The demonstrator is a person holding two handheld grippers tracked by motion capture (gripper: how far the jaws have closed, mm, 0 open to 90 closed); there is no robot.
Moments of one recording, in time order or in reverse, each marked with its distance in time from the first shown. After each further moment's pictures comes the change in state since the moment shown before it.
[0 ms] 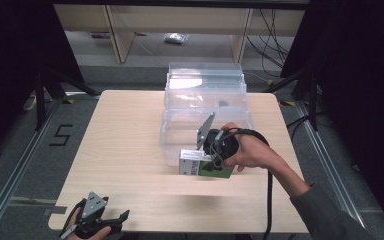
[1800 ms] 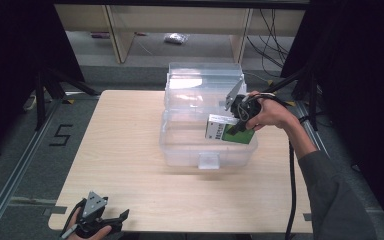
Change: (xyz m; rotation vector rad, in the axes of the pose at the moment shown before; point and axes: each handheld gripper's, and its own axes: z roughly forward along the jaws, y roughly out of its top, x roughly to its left) left arm 0.001 -0.002 0.003 0.003 0.016 -0.017; right arm -0.130 -0.062 -0.004 -0.001 -0.017 0.056
